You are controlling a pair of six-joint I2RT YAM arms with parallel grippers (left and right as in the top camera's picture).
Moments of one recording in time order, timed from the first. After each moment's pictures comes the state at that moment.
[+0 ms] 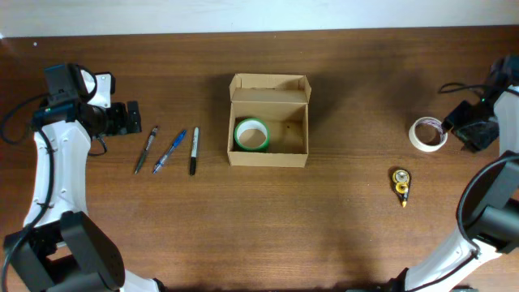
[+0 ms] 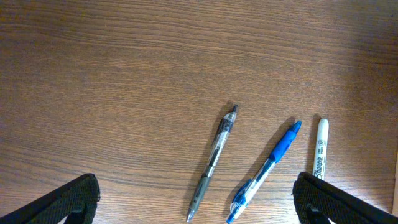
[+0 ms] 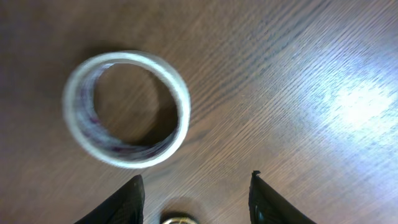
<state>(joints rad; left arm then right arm) 0.30 1.71 1.40 -0.78 0.12 0.18 -0.46 2.03 1.69 -1.14 0.03 0.41</state>
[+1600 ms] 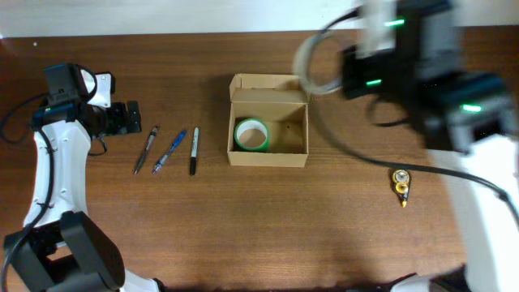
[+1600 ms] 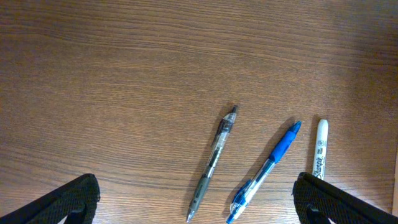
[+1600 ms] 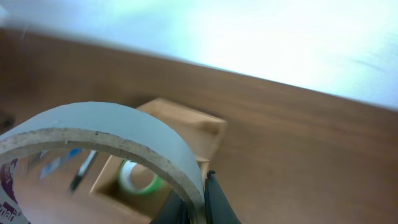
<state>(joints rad) 0.30 1.71 1.40 -0.78 0.12 0.18 0.38 1.60 2.07 -1.15 0.02 0.04</state>
